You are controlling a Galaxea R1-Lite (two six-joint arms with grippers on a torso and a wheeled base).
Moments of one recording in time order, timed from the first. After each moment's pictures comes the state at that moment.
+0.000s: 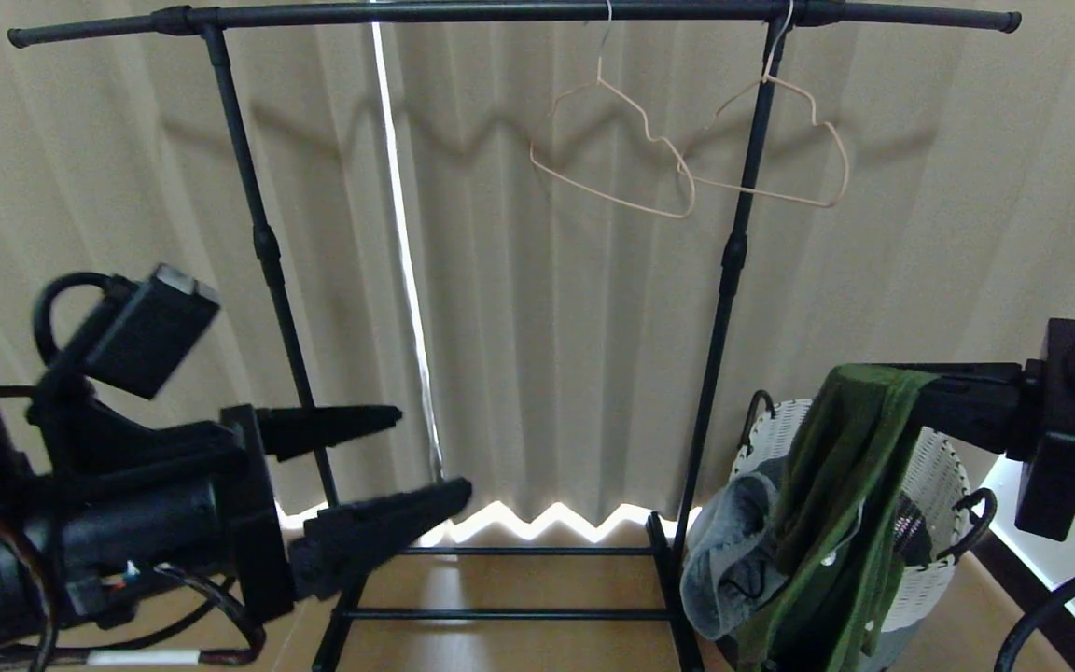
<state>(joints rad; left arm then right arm) -0.58 1.28 -0.57 -0.52 -0.40 -0.09 0.51 1.20 -0.82 -0.10 0.24 -0.06</state>
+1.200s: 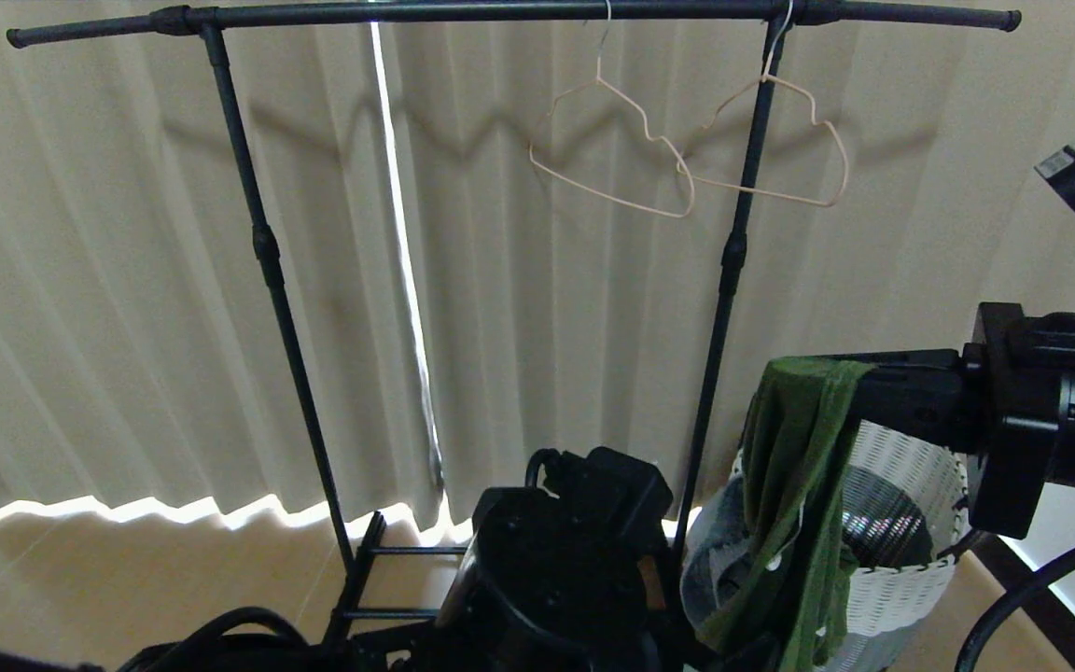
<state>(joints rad) -1.11 1.81 -0.80 -0.56 0.17 -0.36 0.64 1.26 -0.91 -0.09 0.23 0.00</state>
